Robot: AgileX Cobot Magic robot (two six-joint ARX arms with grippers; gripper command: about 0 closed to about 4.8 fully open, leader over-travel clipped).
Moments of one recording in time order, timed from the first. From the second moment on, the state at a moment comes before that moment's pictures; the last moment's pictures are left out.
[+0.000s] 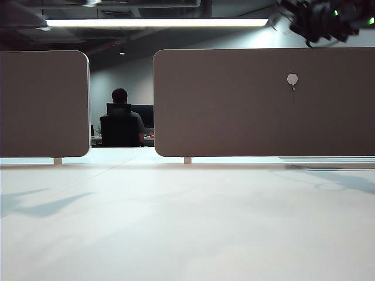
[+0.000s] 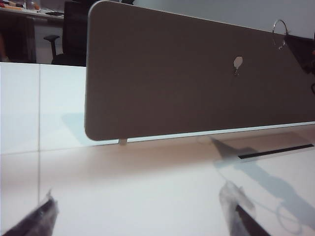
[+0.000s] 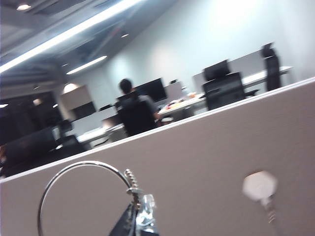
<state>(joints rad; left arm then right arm) -0.34 0.94 0.58 0.40 0.13 -0.13 0.06 1.91 1.48 0.79 -0.10 0.42</state>
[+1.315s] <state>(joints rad) -0.34 1.68 1.13 0.48 0.18 -0.13 -0.04 2.53 2.14 0.52 -0.01 0.23</state>
